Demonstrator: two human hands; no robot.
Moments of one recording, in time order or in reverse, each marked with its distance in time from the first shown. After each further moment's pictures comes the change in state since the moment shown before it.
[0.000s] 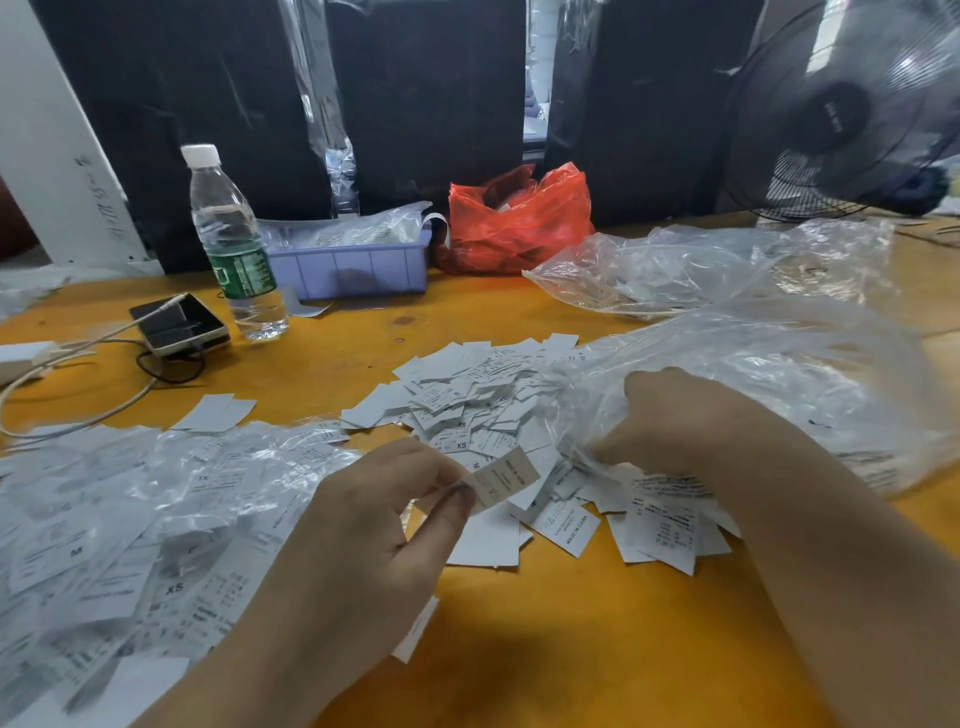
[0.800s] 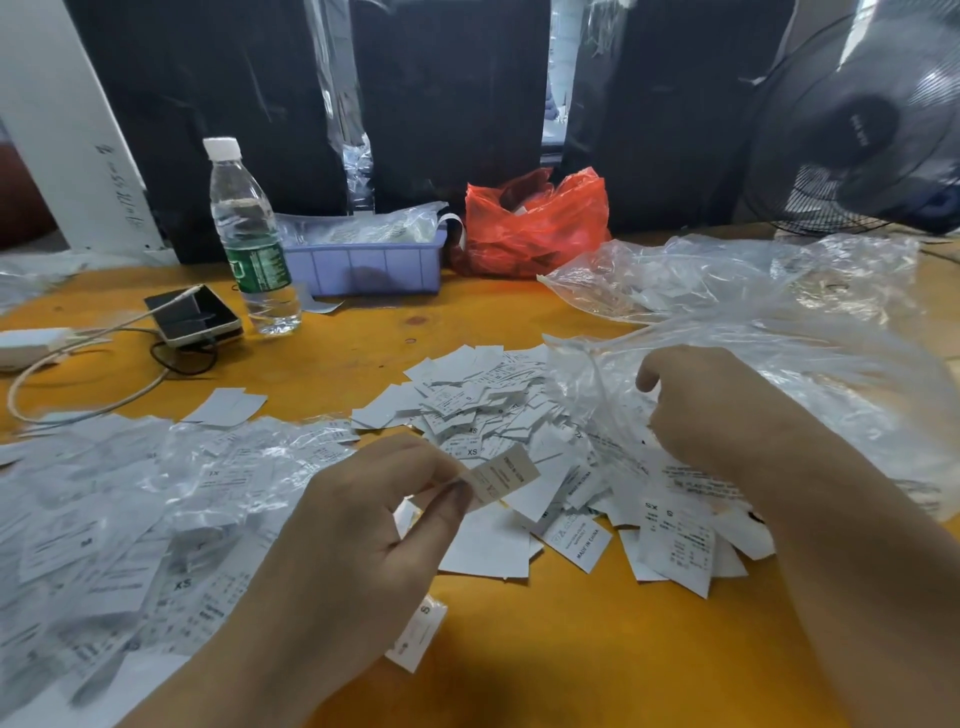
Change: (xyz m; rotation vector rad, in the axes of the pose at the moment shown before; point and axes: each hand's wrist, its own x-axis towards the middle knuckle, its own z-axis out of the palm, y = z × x) left_hand 0.001 0.001 -0.009 -0.003 0.039 0.000; right_hand -0.002 0.005 -0.012 0.085 0.282 -0.105
